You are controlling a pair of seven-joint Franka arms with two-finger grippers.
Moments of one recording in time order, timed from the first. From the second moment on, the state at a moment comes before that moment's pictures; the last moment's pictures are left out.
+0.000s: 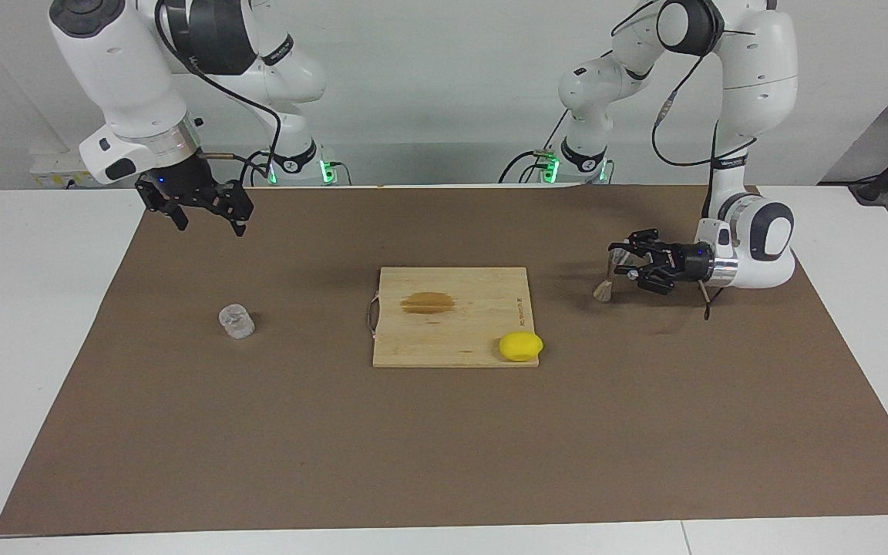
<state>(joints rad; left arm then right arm) 0.33 0.42 -0.06 -2.06 -1.33 1.26 2.43 -0.05 -0.01 0.09 -1.66 -0.02 1.64 0.20</state>
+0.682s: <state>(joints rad) -0.04 0.29 -0.06 -2.22 -1.74 1.53 2.42 -0.05 -0.01 0.09 -1.66 -0.02 1.64 0.20</state>
